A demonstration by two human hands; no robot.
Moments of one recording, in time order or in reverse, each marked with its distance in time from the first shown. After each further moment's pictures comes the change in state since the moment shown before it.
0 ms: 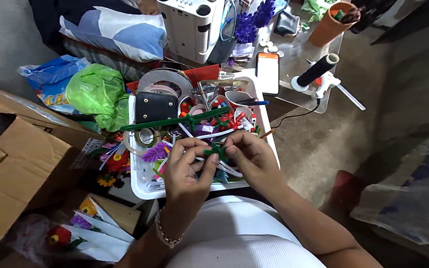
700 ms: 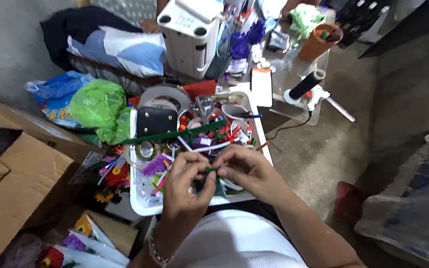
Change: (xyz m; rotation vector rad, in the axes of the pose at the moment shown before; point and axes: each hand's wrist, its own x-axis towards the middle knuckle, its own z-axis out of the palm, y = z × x) left_hand 0.004 -0.003 -0.011 0.155 -0.118 0.088; right_hand 0.009 -0.006 -0.017 0.158 -0.233 0.041
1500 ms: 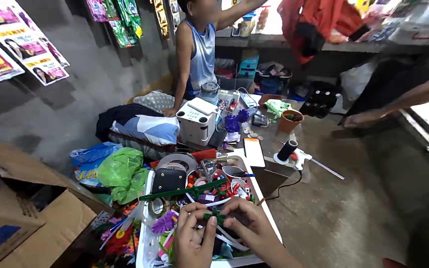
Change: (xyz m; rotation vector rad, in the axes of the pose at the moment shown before) left_hand -0.002 0.012 0.016 -0.227 0.198 -0.003; right_hand -0.003 0.011 0.007 -0.142 0.185 -0.256
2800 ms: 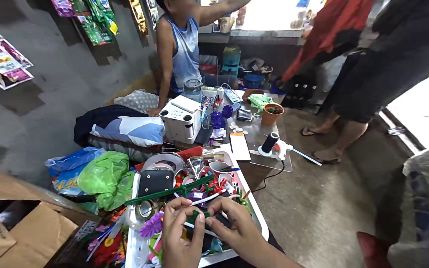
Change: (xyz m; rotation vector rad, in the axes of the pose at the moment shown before) left_hand 0.009 -0.004 -0.005 0.237 -0.049 0.153; right_hand -0.002 -0.018 0.012 -0.096 0.013 0.058
